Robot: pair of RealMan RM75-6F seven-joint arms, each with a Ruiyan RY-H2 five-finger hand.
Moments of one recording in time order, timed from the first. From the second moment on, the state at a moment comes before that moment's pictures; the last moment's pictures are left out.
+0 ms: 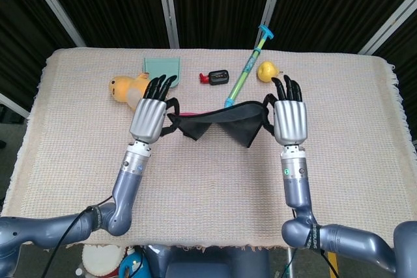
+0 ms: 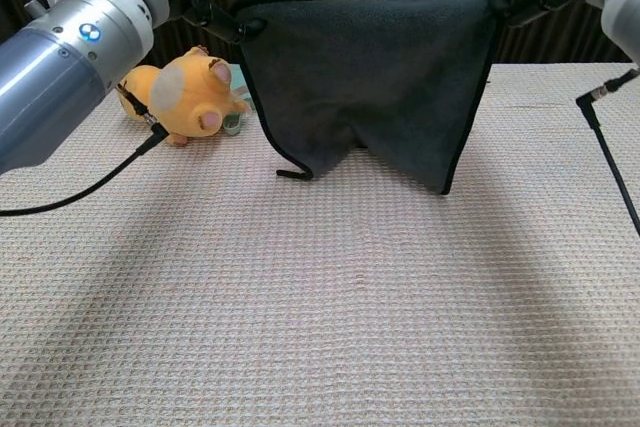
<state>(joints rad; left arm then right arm) -0.85 -1.74 -0.39 -1.46 1.14 1.29 0.39 0.74 -1.60 0.36 -1.58 -1.02 1.45 -0.54</state>
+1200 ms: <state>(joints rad) -0.67 -1.72 -0.16 -1.71 1.32 1.39 0.39 0.52 -1.57 0.19 -1.67 -1.21 1.54 -0.48</state>
